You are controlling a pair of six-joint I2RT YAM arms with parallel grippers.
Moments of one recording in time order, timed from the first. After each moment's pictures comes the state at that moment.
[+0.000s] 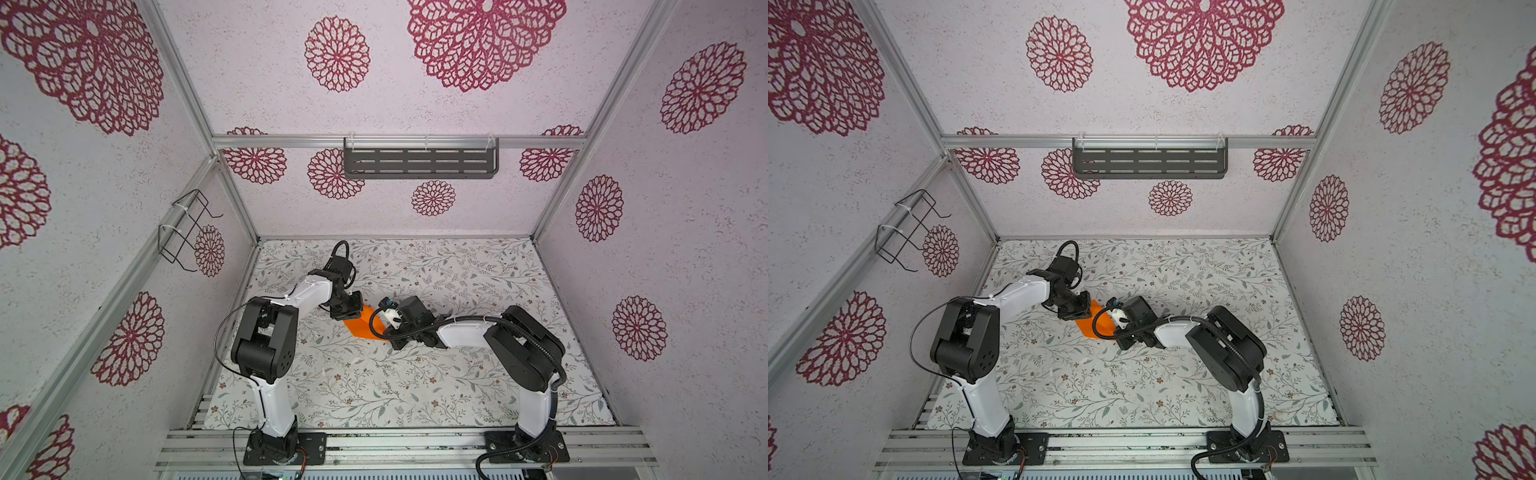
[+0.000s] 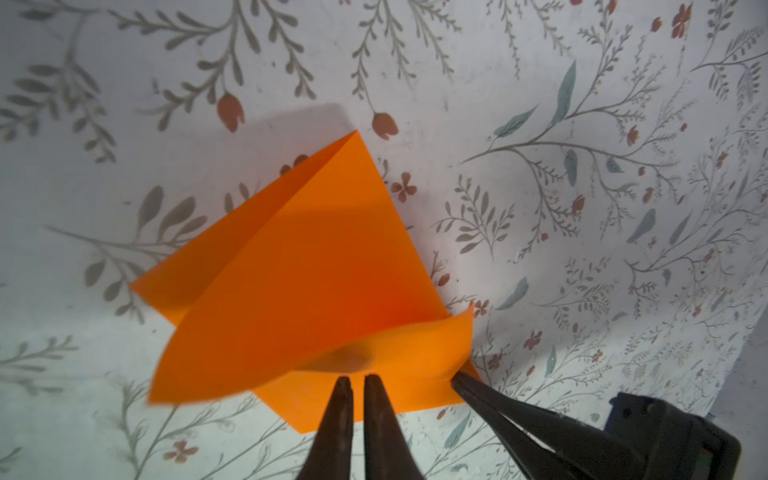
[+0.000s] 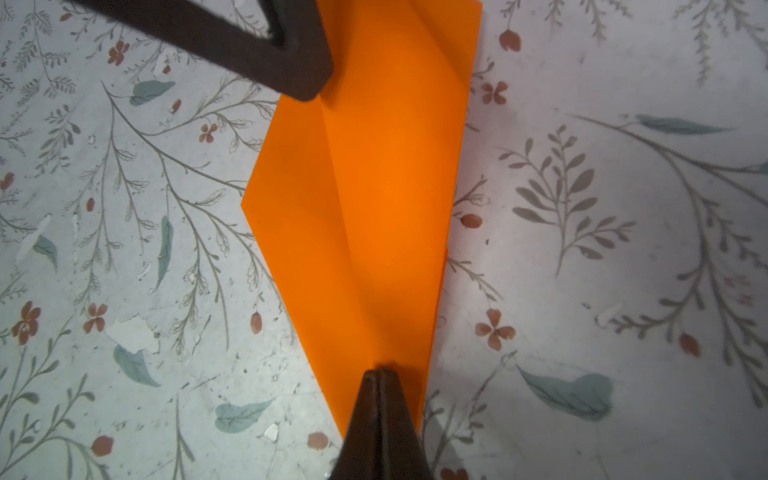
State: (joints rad) left arm -0.31 1.91 1.31 -0.69 0.30 -0.46; right arm 0.81 1.93 1.03 0.07 -0.21 0.07
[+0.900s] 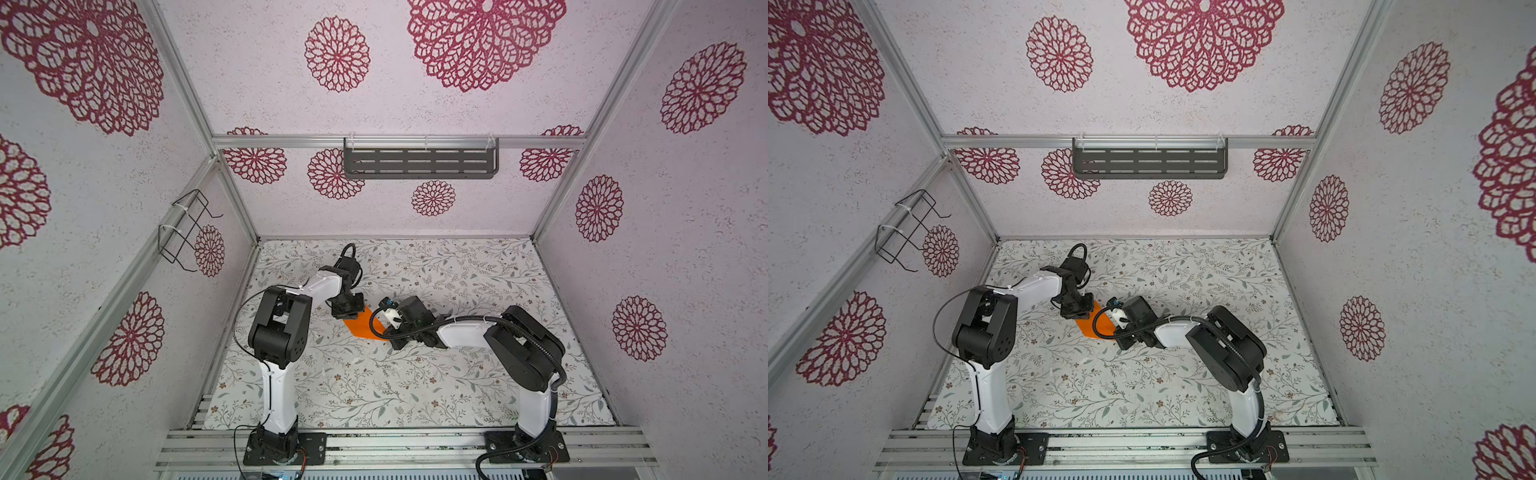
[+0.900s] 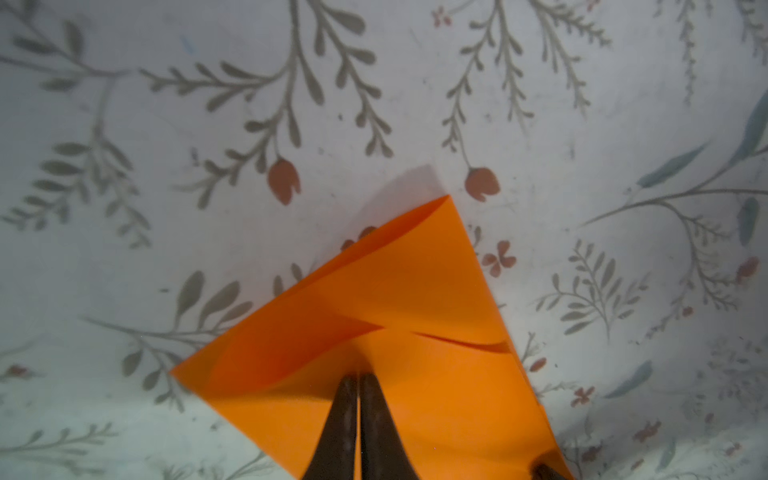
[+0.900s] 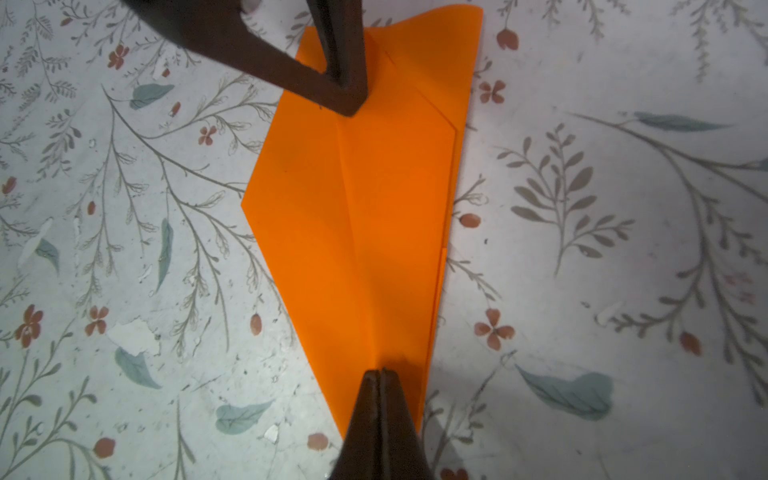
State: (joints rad) left arm -0.33 2.06 1.44 -0.80 0.08 -0.41; right arm 0.80 1.93 1.03 0.07 -0.22 0.08
